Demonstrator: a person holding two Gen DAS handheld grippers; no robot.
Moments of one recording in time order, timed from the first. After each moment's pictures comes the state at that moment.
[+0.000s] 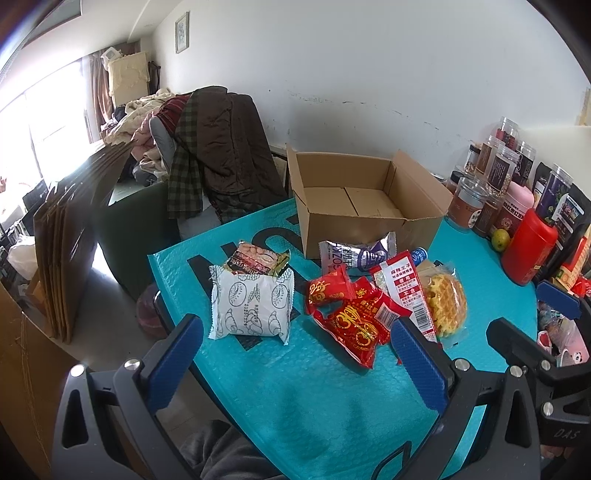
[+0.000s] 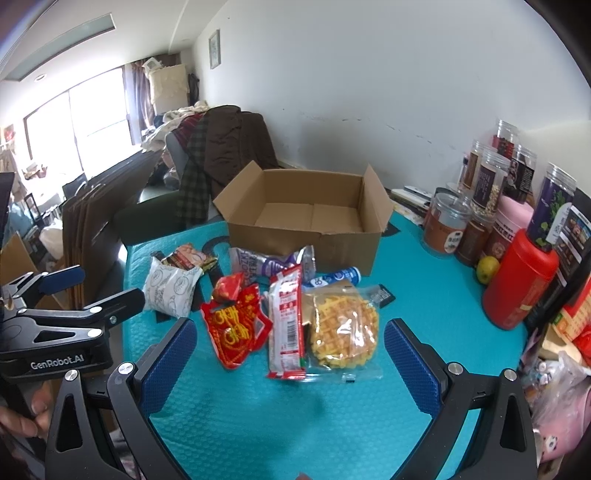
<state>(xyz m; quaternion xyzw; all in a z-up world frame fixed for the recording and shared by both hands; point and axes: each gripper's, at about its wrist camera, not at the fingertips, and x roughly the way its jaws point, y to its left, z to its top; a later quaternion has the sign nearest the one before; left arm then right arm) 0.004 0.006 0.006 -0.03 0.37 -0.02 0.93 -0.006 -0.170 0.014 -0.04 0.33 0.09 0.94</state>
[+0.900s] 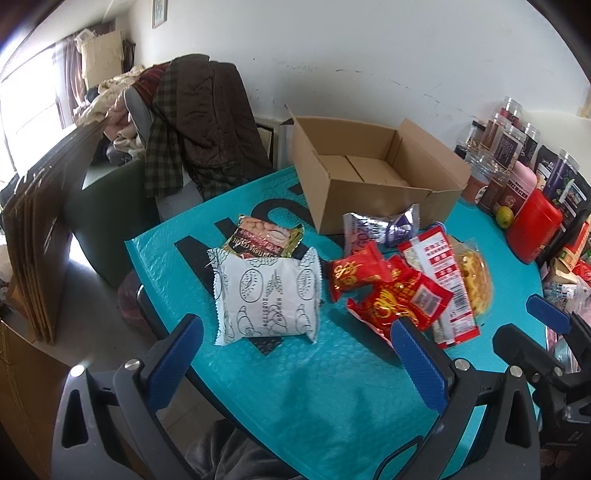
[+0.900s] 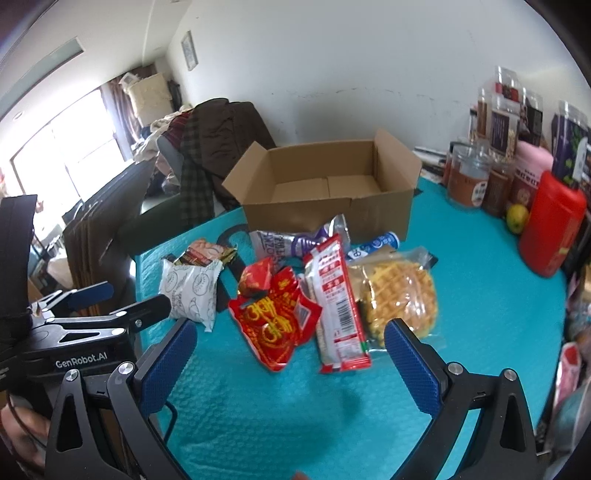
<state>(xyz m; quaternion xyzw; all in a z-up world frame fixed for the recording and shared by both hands) 0.050 0.049 -0.042 -0.03 0.42 -0.07 0.90 0.016 -0.142 -0.028 0.05 0.36 0.08 0.93</state>
